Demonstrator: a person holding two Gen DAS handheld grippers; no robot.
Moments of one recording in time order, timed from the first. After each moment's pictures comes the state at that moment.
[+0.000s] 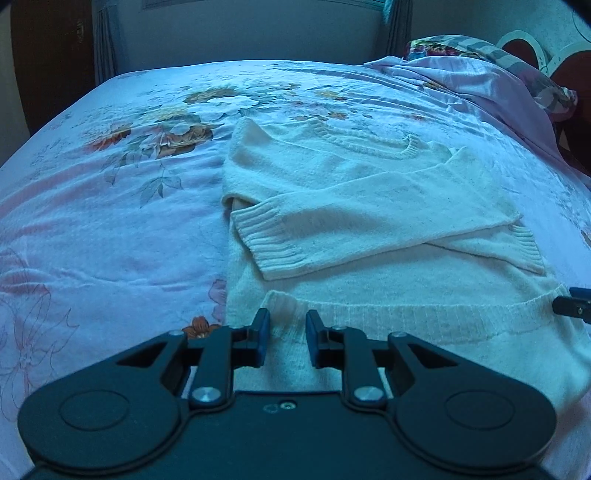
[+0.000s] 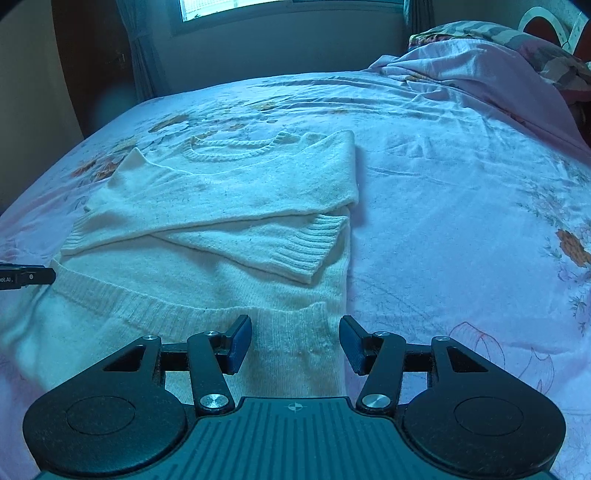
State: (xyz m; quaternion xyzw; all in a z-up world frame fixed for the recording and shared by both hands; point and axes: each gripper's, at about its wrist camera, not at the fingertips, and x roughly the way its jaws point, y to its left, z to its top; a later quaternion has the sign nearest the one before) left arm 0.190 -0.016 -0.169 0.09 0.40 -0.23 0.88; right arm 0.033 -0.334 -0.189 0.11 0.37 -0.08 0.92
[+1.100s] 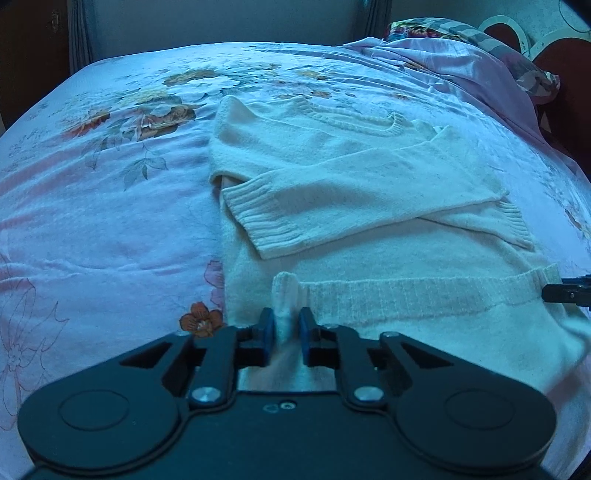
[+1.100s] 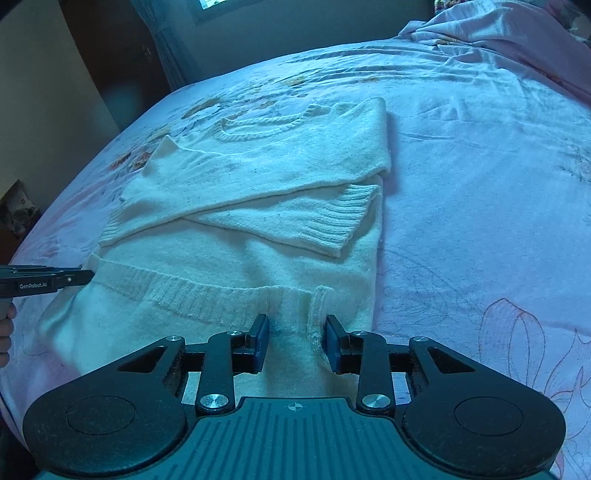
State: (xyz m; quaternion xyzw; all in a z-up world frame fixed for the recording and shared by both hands) left arm 0.195 -0.007 -0.177 0.10 0.43 -0.27 0.86; right arm 0.032 -0.346 -0.196 0.16 0.40 0.01 0.90
